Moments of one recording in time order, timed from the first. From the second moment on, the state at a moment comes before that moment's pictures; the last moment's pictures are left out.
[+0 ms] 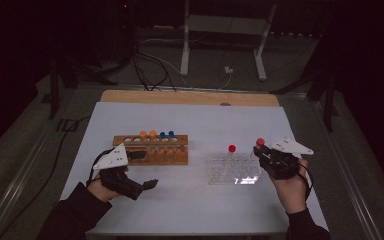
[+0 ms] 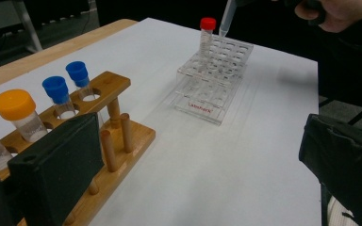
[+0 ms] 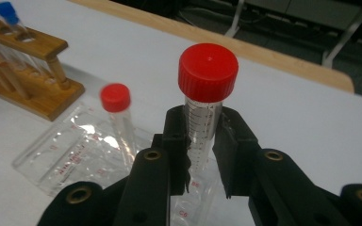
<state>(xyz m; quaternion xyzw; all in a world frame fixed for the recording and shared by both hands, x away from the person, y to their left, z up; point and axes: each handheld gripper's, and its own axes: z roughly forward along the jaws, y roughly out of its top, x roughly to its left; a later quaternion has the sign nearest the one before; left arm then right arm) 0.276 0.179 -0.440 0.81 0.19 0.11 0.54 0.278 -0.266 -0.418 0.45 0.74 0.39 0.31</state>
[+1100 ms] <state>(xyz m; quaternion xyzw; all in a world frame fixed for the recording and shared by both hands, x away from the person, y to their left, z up) 0.260 0.142 -0.419 0.81 0.16 0.10 0.56 0.243 -0.132 -0.435 0.29 0.84 0.43 0.16</state>
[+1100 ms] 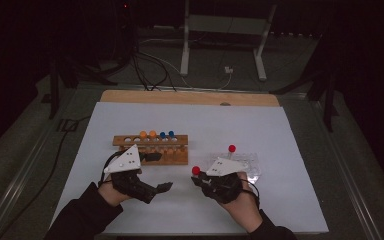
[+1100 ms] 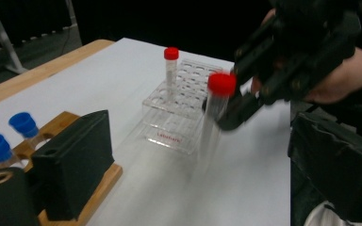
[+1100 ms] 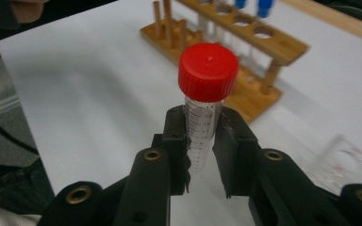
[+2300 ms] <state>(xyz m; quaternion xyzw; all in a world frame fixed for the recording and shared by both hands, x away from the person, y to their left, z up) 0.262 0.103 -0.427 0.83 0.13 0.11 0.54 0.240 -0.110 -0.441 0.26 0.85 0.44 0.13</state>
